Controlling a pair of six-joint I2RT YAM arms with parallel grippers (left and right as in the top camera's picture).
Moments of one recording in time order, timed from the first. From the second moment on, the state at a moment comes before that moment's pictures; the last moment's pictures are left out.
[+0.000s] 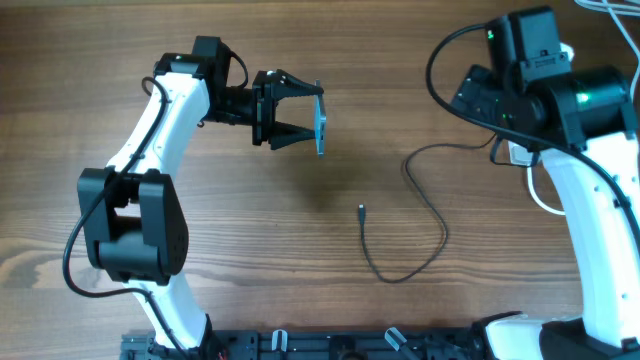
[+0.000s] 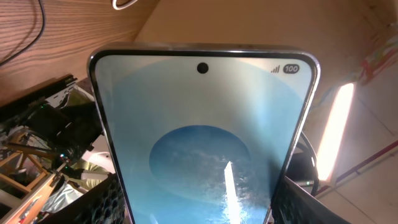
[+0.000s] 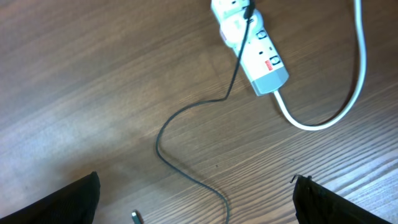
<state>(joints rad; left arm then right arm) -0.12 1.98 1.58 -1.19 1.52 -0.65 0.25 1.54 1.81 -1.43 0.31 0.66</state>
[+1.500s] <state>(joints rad) -0.12 1.98 1.58 -1.21 1.52 -0.65 0.25 1.59 1.81 -1.41 -0.66 -0.04</state>
